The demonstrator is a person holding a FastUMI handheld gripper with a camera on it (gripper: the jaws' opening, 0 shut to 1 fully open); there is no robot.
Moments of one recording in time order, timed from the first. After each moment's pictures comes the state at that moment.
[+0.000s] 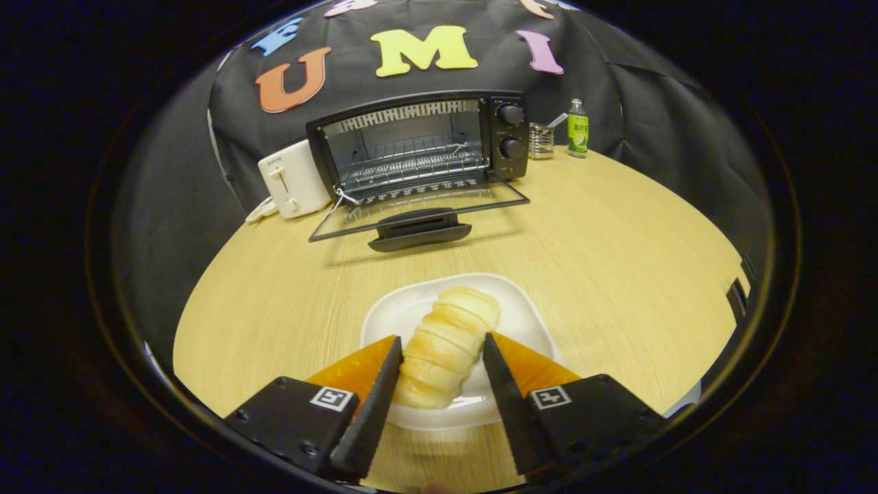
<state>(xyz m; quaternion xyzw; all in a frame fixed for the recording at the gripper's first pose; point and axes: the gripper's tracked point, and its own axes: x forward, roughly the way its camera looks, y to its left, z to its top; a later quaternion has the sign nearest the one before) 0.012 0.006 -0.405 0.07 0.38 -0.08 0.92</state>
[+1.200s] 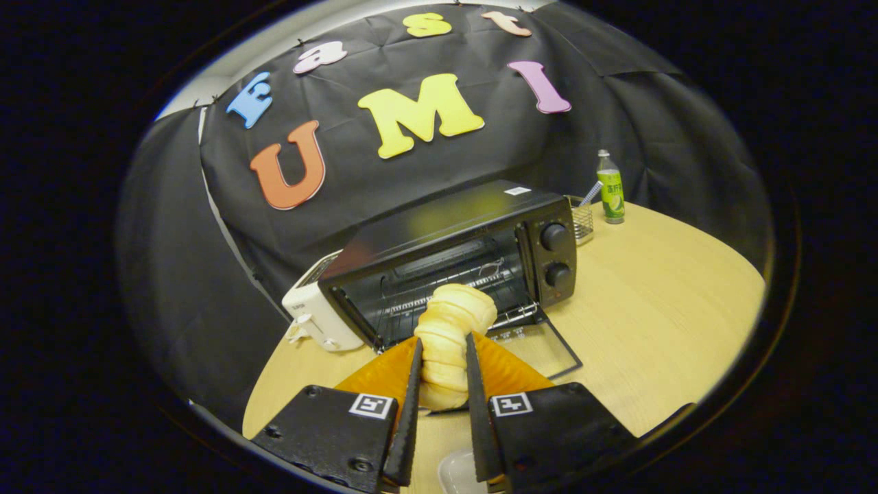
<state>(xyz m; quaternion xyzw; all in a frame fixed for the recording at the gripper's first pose) 0.199 0.000 -0.277 0.16 0.23 -0.04 0.96</state>
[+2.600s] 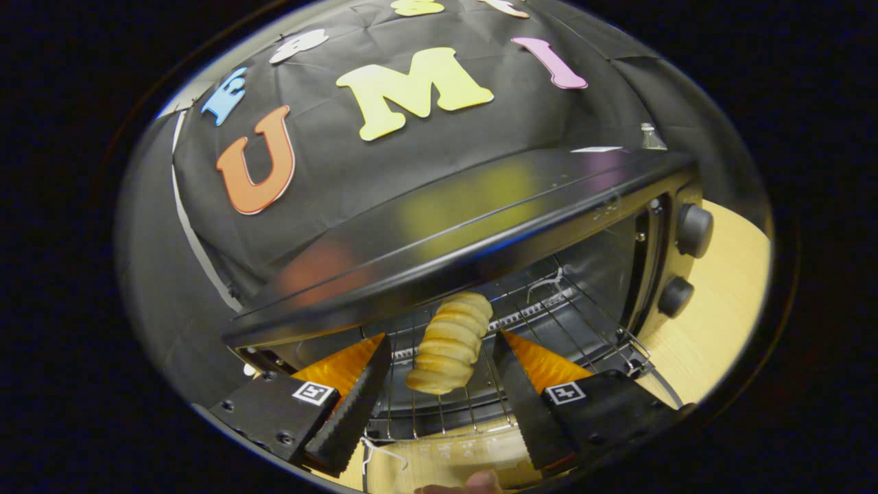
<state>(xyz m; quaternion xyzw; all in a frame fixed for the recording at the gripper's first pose) 0.328 0.016 -0.341 0.19 0.24 -0.03 0.95</state>
